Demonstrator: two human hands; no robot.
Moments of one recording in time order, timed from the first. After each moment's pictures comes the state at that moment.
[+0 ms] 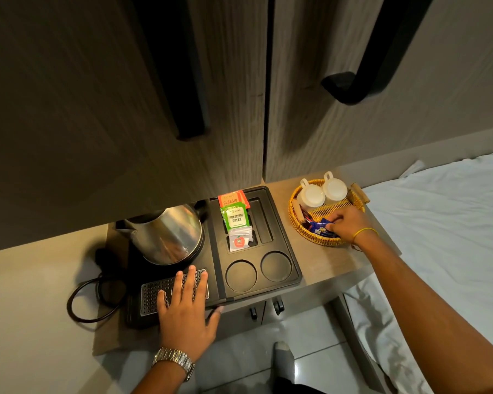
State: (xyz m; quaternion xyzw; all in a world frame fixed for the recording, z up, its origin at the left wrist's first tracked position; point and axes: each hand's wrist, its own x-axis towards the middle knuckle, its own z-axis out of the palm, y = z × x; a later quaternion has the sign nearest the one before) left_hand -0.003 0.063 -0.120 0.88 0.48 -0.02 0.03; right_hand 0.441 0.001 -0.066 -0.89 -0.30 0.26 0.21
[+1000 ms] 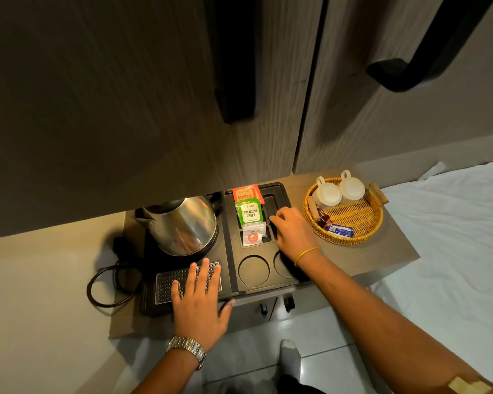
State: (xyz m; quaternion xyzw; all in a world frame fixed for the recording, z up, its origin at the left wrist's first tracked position) left_hand -0.003 0.063 -0.119 0.88 0.48 -0.02 0.04; right_hand 0.293 0.062 -0.077 -0.78 -0.62 0.03 0.13
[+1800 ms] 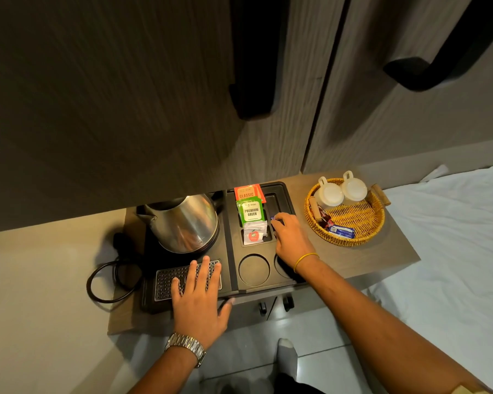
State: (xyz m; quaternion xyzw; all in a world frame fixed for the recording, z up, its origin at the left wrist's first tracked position) left_hand -0.002 0.064 -0.120 0.87 0.48 -0.03 0.04; right_hand 0.286 0.064 -0.103 -0.78 -0.60 0.09 0.15
